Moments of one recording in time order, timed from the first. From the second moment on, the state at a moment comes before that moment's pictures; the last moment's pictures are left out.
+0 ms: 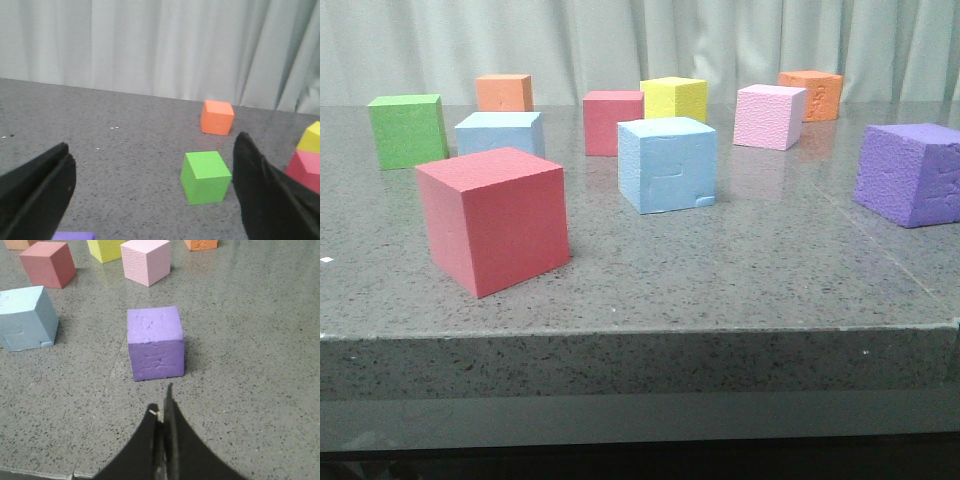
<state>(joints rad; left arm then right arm) 0.00 0.76 -0.83 -0.02 0.33 -0.09 0.11 0.41 -0.37 0.15 0.40 -0.04</state>
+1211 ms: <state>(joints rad) -0.43 1.78 -1.58 -0.09 0.97 -0.20 0.11 0.41 -0.37 0.15 0.40 -0.04</state>
